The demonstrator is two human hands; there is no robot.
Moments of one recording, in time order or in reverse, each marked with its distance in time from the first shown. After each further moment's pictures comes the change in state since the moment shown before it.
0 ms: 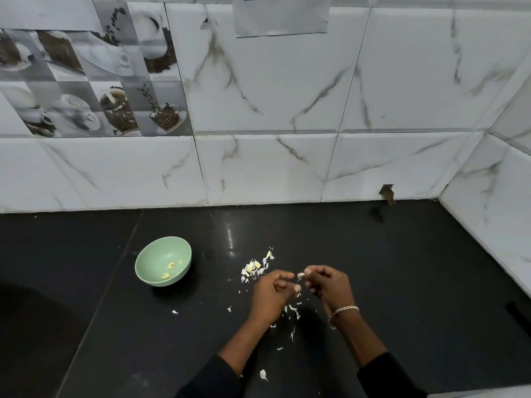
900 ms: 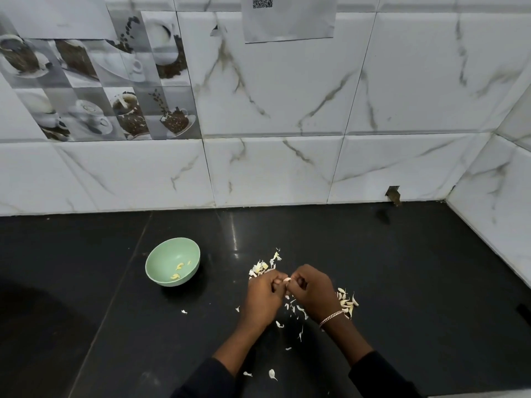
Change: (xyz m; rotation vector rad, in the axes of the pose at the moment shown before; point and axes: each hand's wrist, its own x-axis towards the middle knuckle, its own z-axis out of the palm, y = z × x) left_hand -0.011 0.010 -0.034 0.352 0.133 0.181; right_hand -0.013 0.010 0.038 -0.907 -0.066 -0.545
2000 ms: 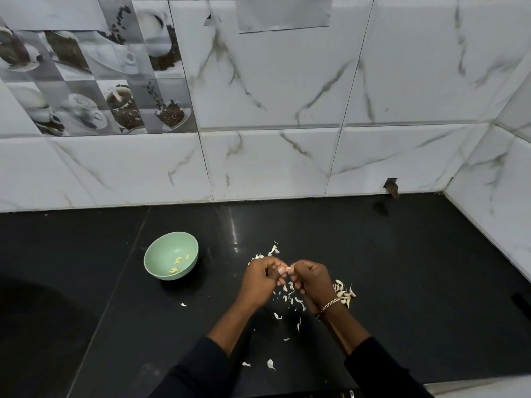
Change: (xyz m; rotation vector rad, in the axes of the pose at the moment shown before) left_hand 0.017 0.005 -0.009 -0.182 -0.174 -0.022; right_hand 0.000 -0.013 -0.002 0.827 -0.058 0.389
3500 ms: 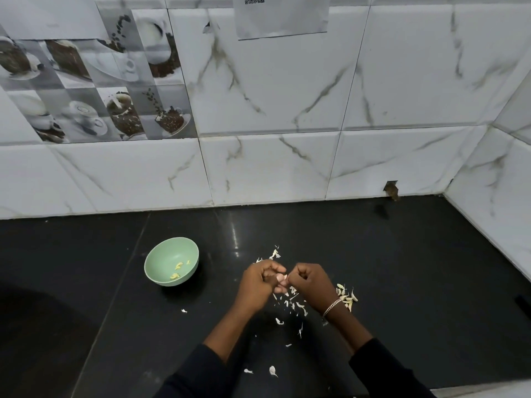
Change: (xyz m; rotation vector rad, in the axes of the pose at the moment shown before) left_hand 0.001 -0.008 -0.004 -0.106 0.018 -0.062; right_hand 0.012 0.004 -0.011 -0.491 -0.096 -0.178
